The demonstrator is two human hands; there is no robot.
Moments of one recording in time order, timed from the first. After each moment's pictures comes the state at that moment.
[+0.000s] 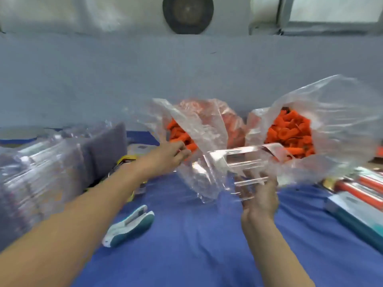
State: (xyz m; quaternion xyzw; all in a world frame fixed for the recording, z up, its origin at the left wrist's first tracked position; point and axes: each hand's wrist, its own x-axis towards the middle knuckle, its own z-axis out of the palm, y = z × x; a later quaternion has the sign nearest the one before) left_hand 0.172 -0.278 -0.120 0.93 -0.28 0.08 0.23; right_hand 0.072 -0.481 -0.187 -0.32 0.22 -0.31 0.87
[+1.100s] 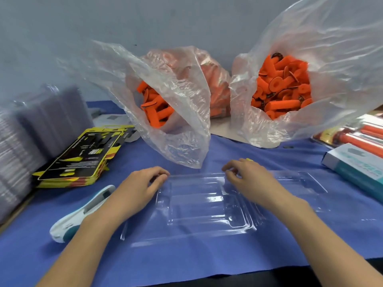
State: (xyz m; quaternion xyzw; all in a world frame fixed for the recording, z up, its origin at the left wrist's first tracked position) left_hand 0.156 -0.280 -0.273 0.92 -0.25 0.05 0.28; right_hand 0.088 -0.560 -0.256 -0.97 0.04 -0.07 0.21
